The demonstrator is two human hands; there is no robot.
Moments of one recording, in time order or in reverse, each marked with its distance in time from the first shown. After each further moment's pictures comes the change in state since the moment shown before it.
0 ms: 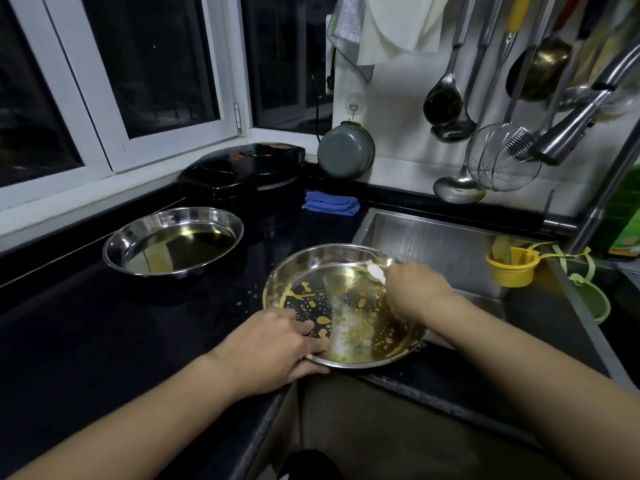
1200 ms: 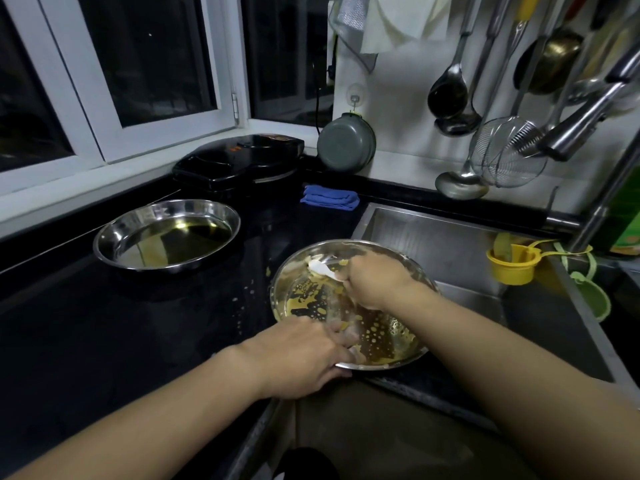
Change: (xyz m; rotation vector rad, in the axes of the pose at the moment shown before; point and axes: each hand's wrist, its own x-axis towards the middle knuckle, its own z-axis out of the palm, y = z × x) left_hand 0.029 0.023 -0.011 -0.269 -0.111 0.129; right_hand 0.044 -0.036 0.017 0.009 0.068 -0.227
